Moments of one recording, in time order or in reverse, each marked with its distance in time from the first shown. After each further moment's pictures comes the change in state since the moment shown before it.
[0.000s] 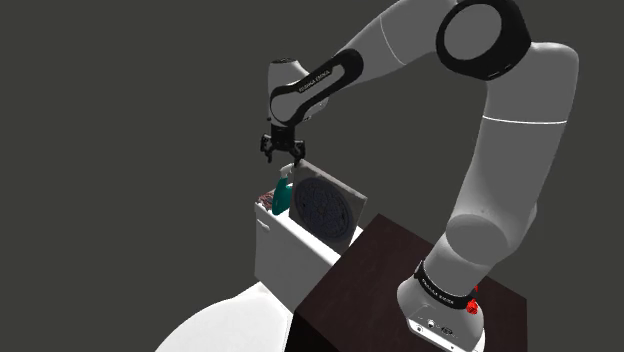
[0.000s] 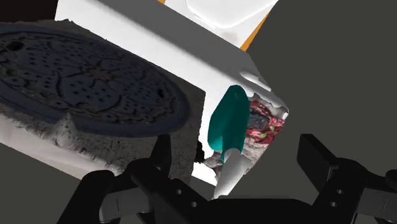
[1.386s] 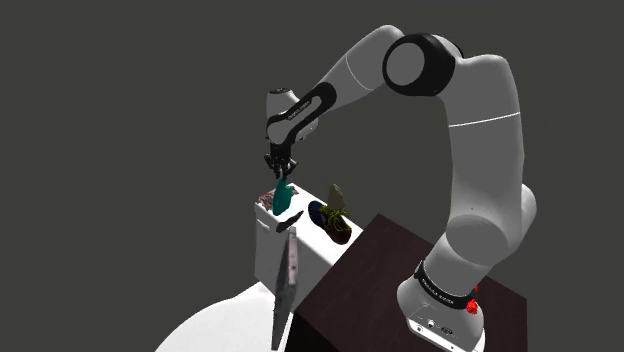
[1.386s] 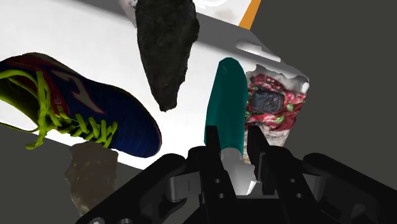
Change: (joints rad) arm 0.008 0.298 -0.084 0.187 -0.047 0.105 0.161
